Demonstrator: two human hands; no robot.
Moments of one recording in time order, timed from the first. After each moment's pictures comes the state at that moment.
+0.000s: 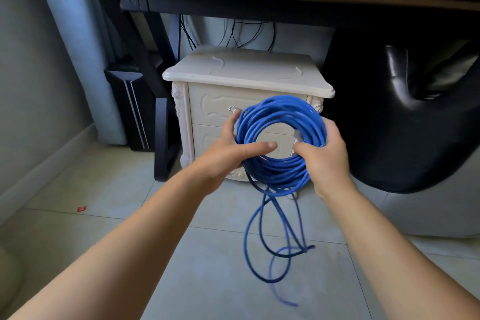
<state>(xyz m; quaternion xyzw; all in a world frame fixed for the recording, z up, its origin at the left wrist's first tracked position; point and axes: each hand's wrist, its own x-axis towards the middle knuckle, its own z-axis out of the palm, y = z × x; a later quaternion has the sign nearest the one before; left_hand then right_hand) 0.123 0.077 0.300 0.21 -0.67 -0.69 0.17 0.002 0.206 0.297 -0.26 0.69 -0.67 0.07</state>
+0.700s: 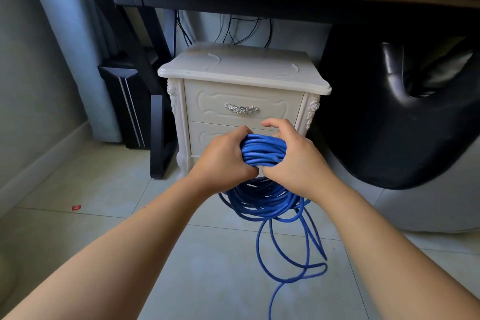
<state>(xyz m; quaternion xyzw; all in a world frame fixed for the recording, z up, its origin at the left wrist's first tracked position) 0.126 0.085 0.292 0.21 -0.89 -0.33 0.22 0.019 0.207 0.306 -0.50 0.79 -0.36 0.07</state>
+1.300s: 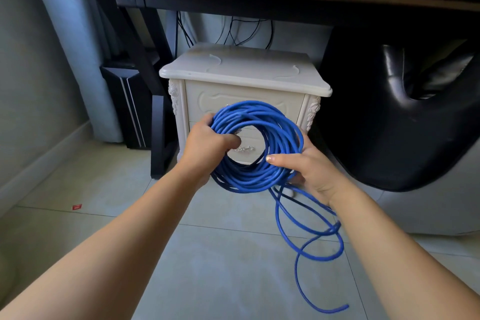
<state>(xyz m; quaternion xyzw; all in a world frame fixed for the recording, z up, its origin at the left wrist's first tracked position) 0.127 0.066 0.301 0.31 -0.65 -0.61 0.33 -0.005 0.213 0.290 -0.36 0.62 -0.61 0.34</state>
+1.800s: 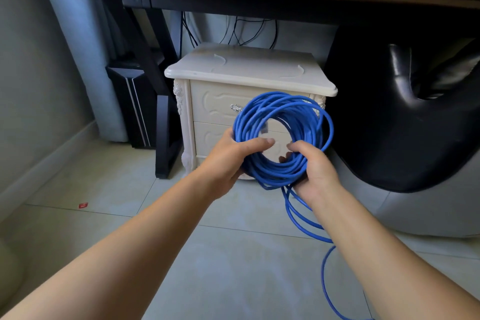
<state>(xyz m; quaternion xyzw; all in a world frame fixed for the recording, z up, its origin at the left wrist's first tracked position) 0.122 0.088 0.295 0.21 -0.58 -0.75 0.21 0.007 0.194 0.281 -0.04 0.52 -0.78 0.34</state>
